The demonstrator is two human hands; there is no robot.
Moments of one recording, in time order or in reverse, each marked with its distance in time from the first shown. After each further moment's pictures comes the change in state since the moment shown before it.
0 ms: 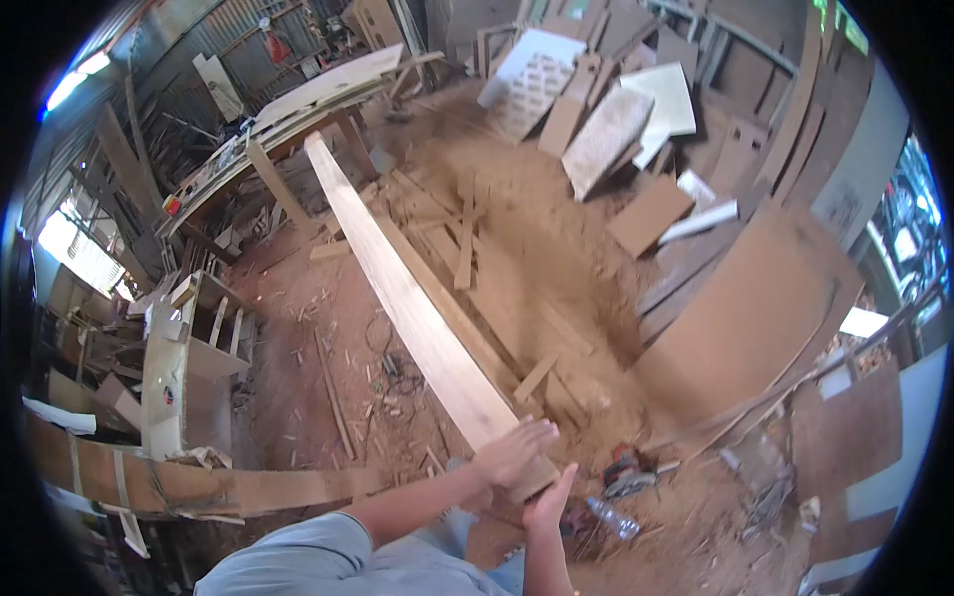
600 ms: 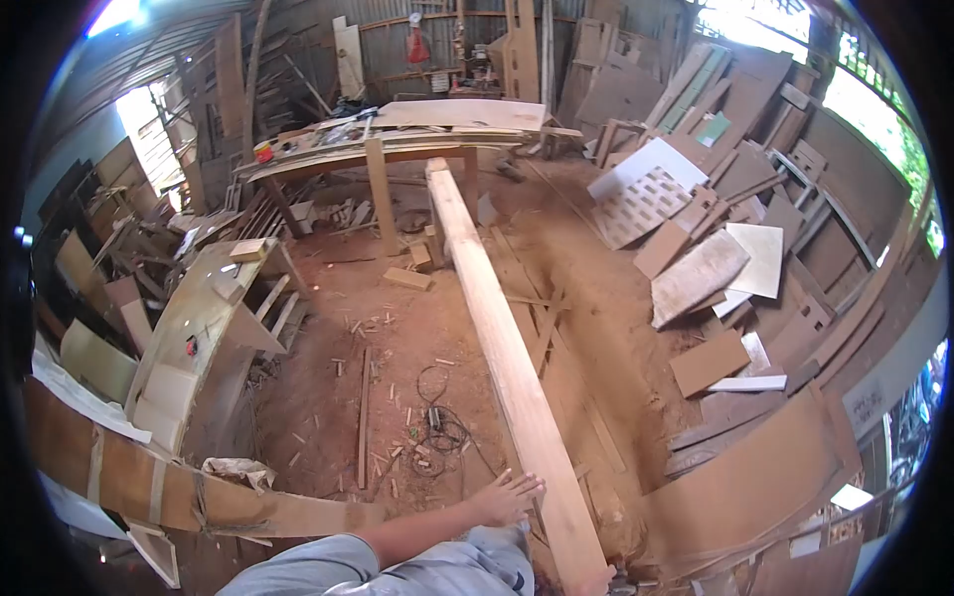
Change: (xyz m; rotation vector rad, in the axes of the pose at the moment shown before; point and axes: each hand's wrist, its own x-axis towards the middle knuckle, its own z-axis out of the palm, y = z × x) left_hand -0.162 -0.124 -0.179 0.040 -0.214 -0.421; right_hand 0.028 0.028 0.008 -0.594 0.744 -0.288
